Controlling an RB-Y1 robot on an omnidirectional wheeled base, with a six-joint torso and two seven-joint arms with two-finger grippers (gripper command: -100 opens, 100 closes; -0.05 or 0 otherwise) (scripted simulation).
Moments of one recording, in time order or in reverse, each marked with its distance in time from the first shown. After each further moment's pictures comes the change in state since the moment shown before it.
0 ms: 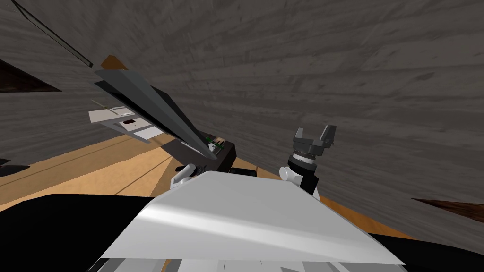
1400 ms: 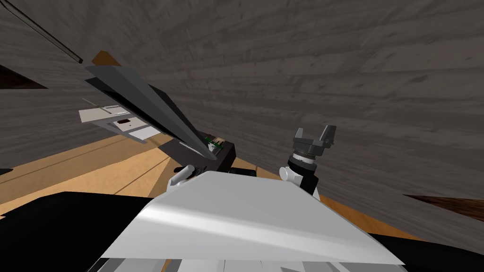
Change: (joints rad) left arm 0.080 0.029 -0.090 -0.052 0.045 -0.004 0.093; right arm 0.000 0.000 0.000 0.000 0.000 0.000 0.000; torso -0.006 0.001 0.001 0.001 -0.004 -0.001
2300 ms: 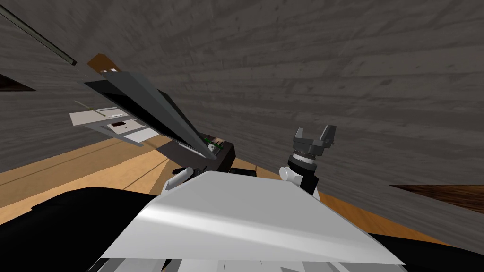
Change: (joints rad) left arm 0.155 0.054 -0.171 -0.112 0.082 -0.003 0.166; right arm 0.000 0.000 0.000 0.000 0.000 0.000 0.000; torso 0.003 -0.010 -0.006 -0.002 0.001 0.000
